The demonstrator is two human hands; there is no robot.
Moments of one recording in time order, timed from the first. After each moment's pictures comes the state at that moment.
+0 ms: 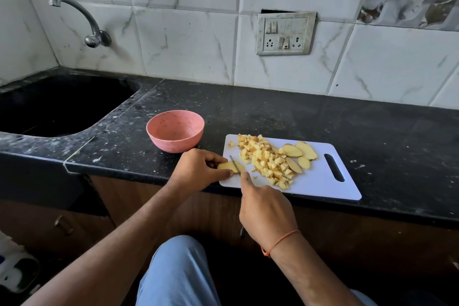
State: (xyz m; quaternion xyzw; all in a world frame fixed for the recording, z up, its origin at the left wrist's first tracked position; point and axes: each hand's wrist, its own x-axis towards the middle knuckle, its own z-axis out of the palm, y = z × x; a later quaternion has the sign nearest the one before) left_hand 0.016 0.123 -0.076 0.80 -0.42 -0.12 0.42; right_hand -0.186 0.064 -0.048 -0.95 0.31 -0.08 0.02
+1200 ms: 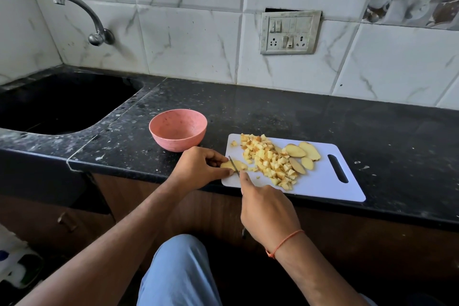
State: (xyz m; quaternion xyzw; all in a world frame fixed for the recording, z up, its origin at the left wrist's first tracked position) left_hand 0.021 0.125 -0.074 0.78 -0.43 -0.14 0.43; right_hand -0.187 0.063 -0.046 -0.96 0.28 -0.08 0.04
